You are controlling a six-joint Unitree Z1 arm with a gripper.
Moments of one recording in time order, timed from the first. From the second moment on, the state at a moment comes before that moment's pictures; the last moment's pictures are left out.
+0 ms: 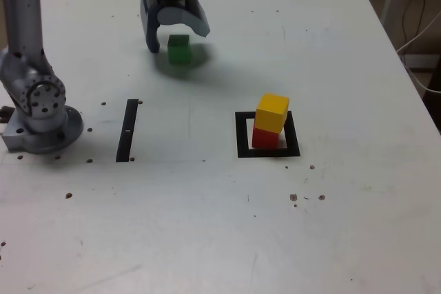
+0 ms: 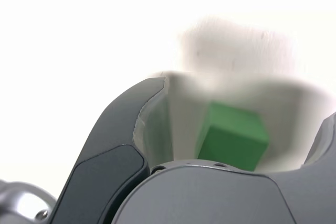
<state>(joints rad) 0.69 1.84 -1.09 0.88 0.28 0.45</state>
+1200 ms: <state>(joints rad) 0.64 1.88 -1.09 0.88 0.21 0.54</state>
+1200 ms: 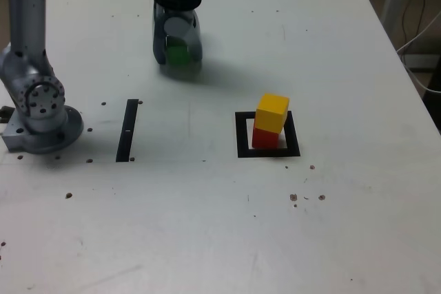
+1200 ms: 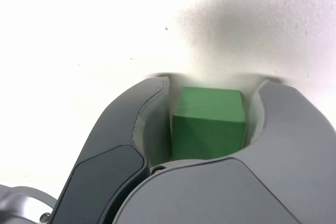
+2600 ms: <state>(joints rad) -0.13 1.79 -1.64 1.43 0.12 0.11</state>
